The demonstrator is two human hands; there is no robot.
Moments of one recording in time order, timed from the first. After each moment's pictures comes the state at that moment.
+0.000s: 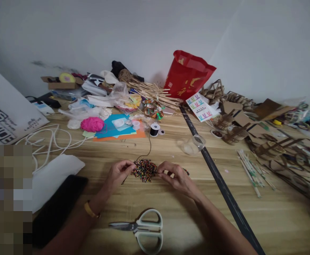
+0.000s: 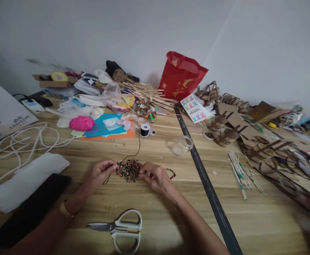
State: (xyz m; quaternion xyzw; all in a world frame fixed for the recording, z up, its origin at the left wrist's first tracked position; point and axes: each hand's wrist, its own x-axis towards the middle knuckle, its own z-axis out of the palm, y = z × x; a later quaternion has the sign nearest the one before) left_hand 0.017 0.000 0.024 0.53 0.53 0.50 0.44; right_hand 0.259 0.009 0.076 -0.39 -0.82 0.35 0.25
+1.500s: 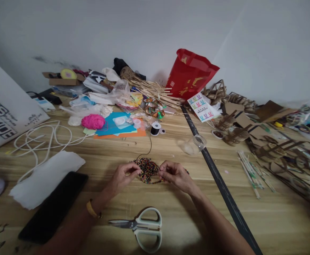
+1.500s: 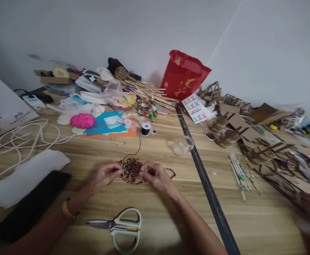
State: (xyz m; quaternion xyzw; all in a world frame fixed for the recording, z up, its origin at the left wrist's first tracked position) left_hand 0.025 -0.005 0.018 0.63 0.48 0.44 0.43; right_hand 0.253 0.011 0.062 -0.40 -0.64 0.58 0.30
